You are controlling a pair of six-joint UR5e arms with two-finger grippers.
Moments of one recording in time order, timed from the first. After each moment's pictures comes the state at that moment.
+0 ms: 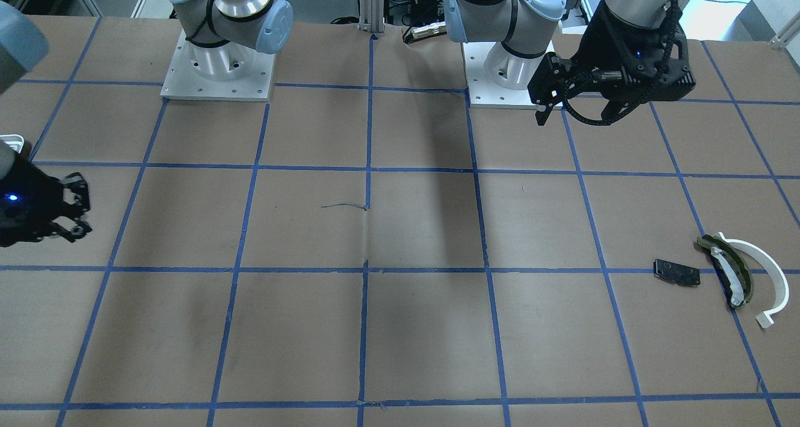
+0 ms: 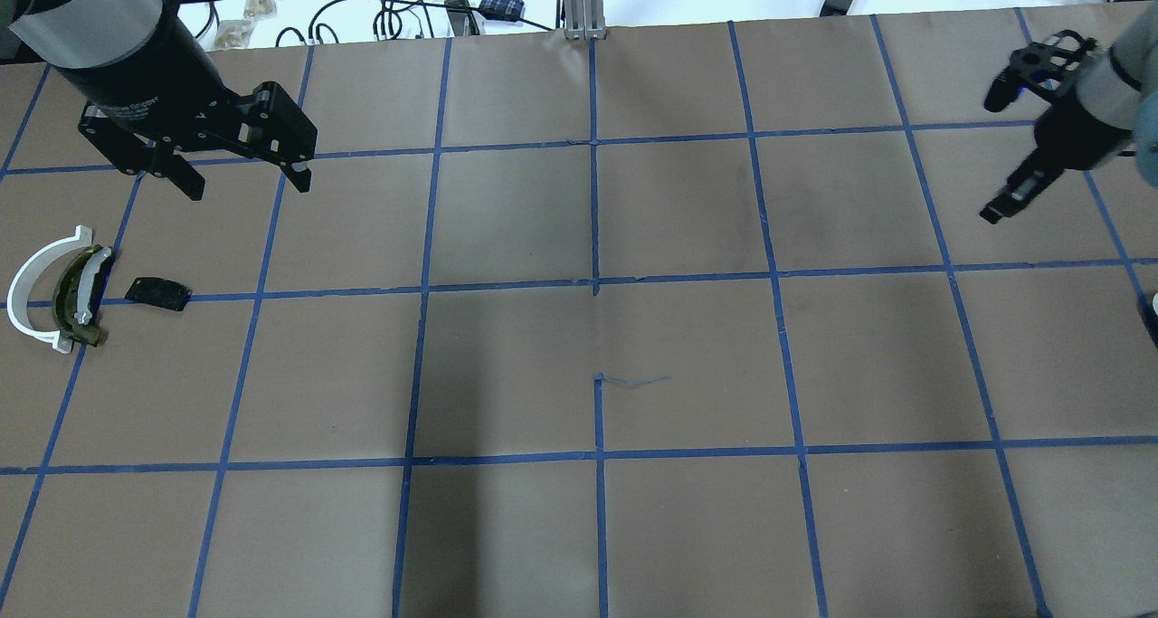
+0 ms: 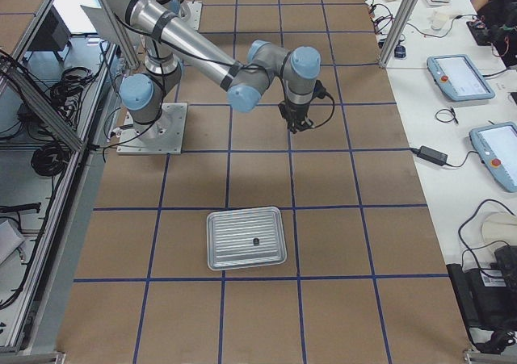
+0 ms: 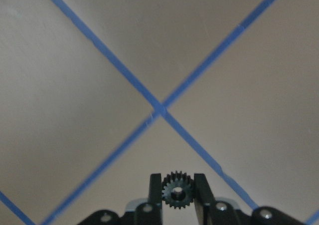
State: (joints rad) left arm -1.50 -1.52 -1.54 -1.64 1.57 0.04; right arm 1.22 -1.38 1.77 -1.95 -1.52 -1.03
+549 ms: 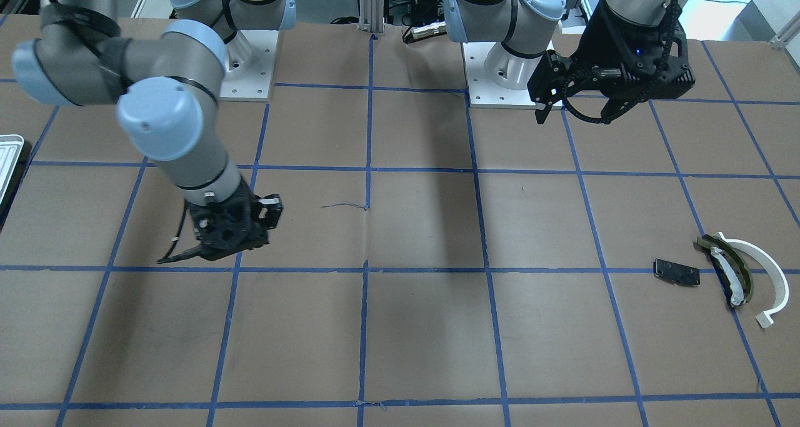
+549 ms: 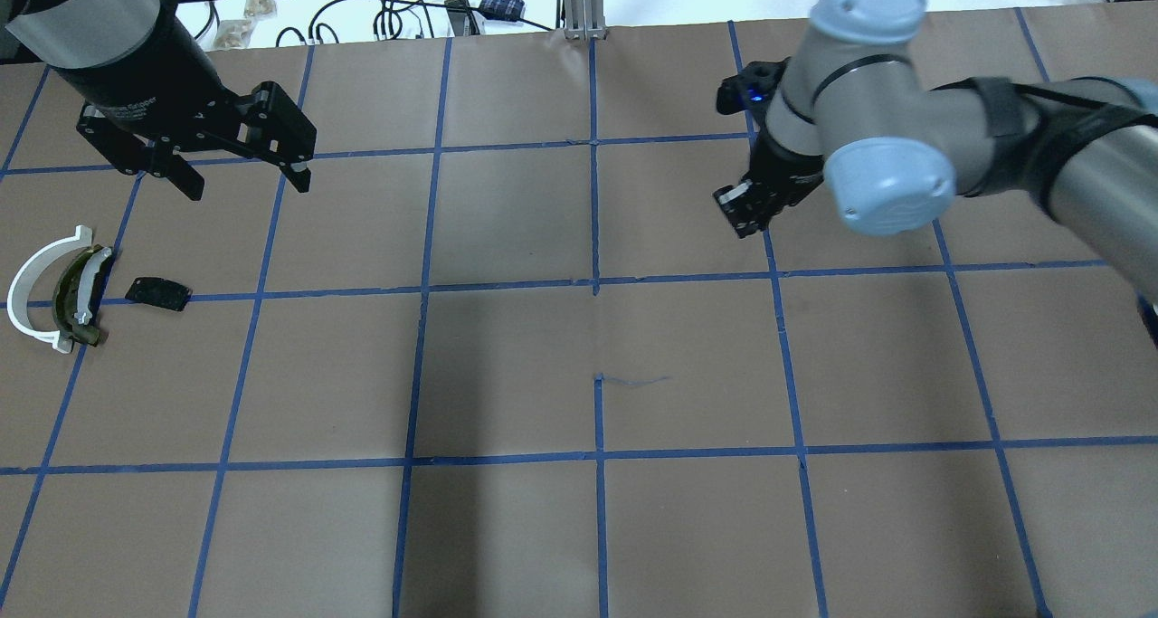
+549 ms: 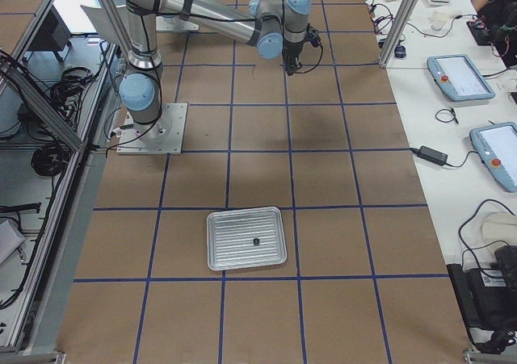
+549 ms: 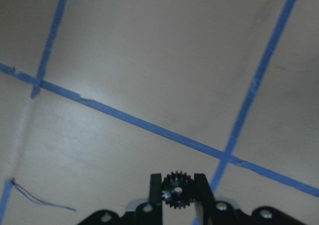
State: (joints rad) left arm -1.50 -1.52 -1.54 -1.65 1.57 0.05; right arm 1.69 -1.28 1.77 -2.09 -1.48 -0.21
